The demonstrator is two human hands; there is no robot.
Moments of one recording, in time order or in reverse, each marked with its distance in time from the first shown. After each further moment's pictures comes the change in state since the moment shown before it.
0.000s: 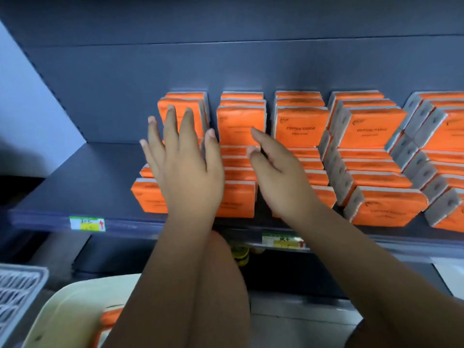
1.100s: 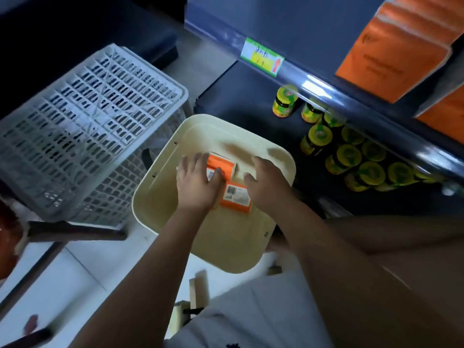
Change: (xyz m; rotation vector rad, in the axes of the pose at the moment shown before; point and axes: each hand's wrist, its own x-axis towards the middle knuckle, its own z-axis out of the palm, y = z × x) left_hand -0.266 -0.343 -0.135 0.228 -0.466 -0.769; right_hand -0.187 0.073 0.321 -0.544 -0.898 0.158
